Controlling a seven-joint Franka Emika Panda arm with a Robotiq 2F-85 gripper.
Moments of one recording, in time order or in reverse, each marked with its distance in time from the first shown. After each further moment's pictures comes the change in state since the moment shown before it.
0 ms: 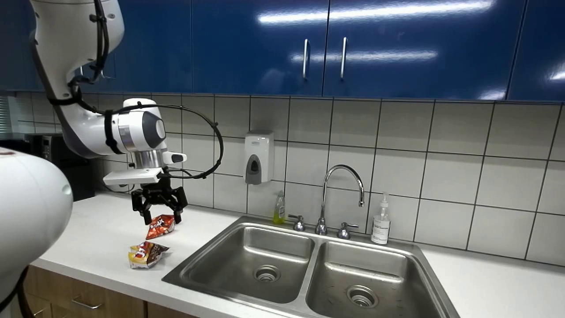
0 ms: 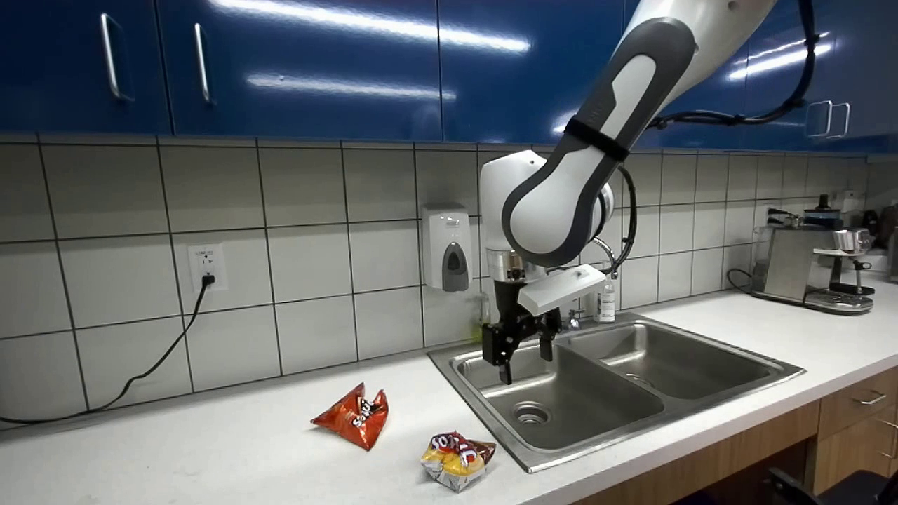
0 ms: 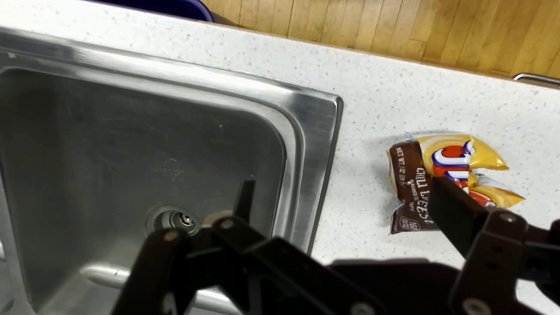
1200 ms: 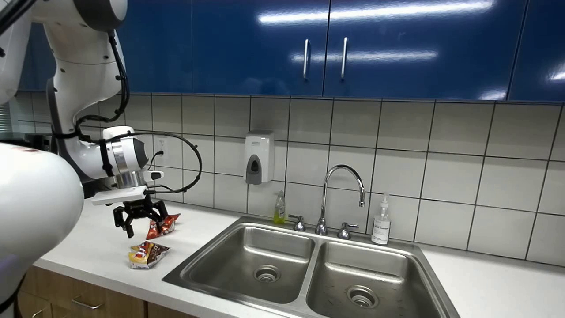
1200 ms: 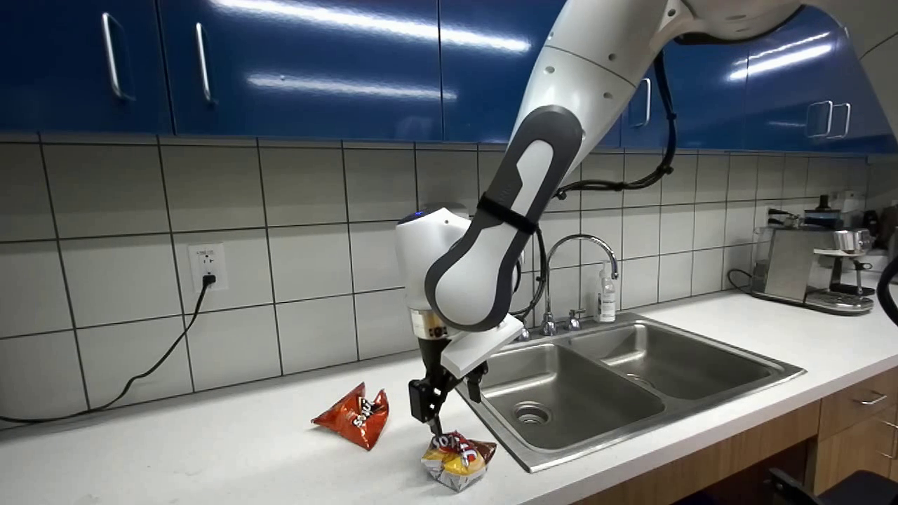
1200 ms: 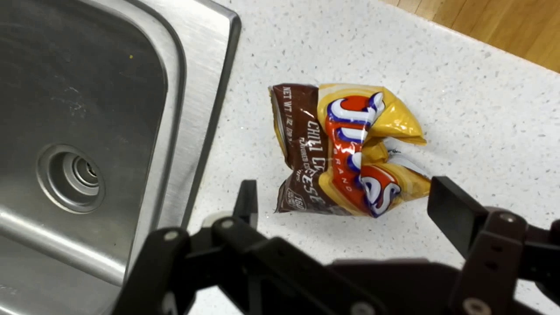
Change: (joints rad) arm 0.206 0.372 -0.037 0.300 -0.120 0.034 0.083
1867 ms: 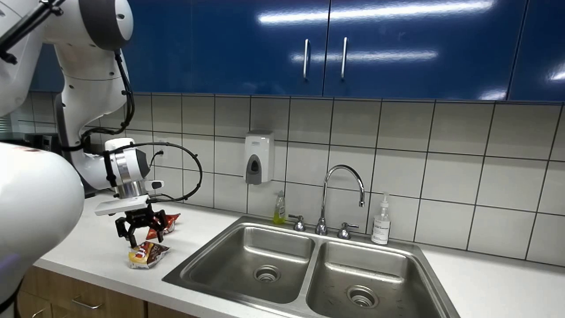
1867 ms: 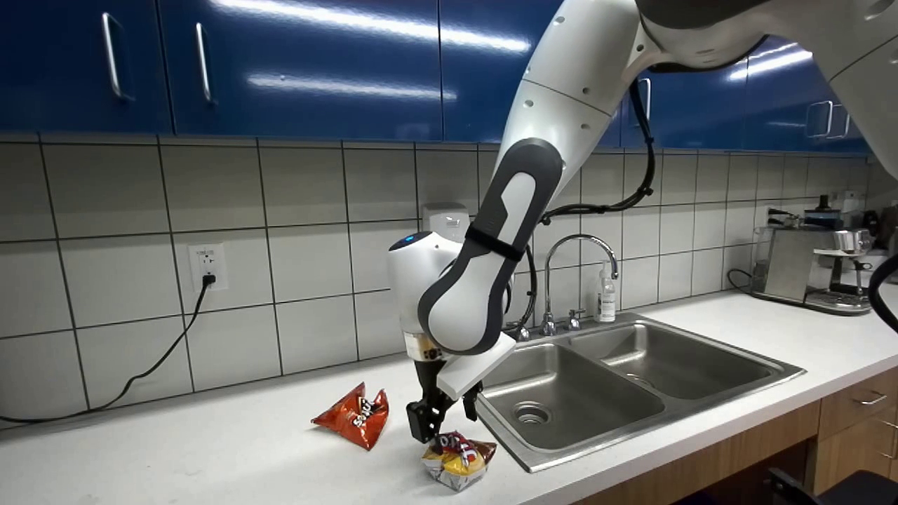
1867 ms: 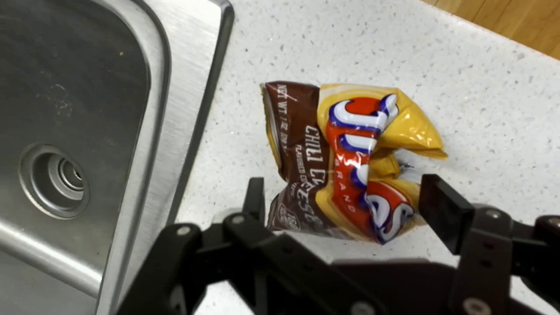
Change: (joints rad) arm 0.019 0.107 -0.017 0.069 -0.029 0.002 0.001
